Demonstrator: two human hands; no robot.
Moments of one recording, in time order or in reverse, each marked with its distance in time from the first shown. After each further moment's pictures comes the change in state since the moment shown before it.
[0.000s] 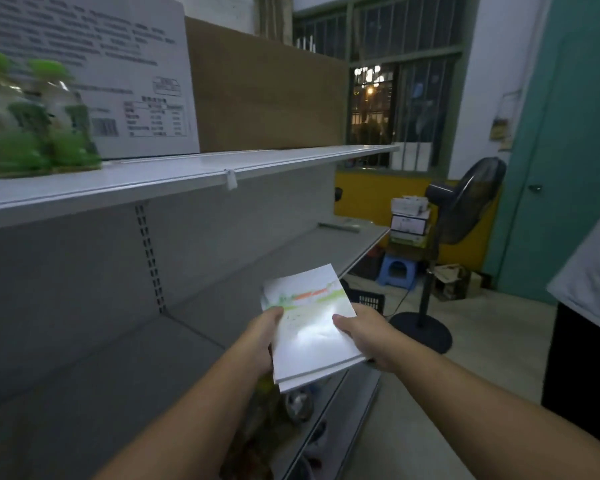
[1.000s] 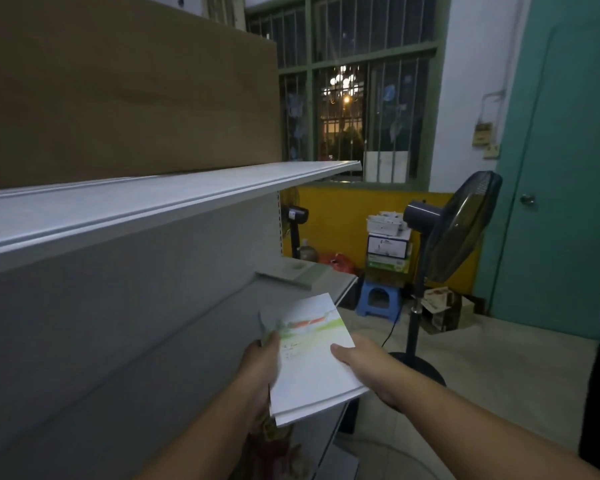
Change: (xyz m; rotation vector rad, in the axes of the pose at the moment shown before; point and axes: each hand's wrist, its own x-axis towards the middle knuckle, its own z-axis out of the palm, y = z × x) left_hand 0.342 0.070 0.250 0.294 0.119 0.190; right_hand 0.345 0.044 -0.218 -0.022 -0.028 0.053
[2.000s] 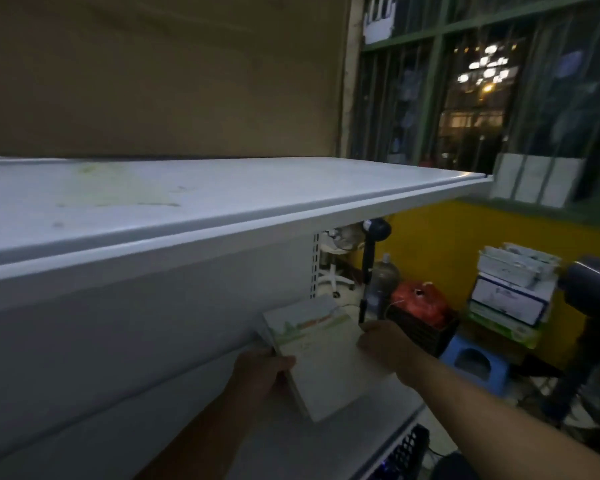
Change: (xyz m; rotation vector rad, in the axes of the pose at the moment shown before) left_hand 0.325 0.055 0.091 -0.266 0.230 -0.009; right_hand 0.425 -0.055 -0.105 -0.402 -0.187 -0.034
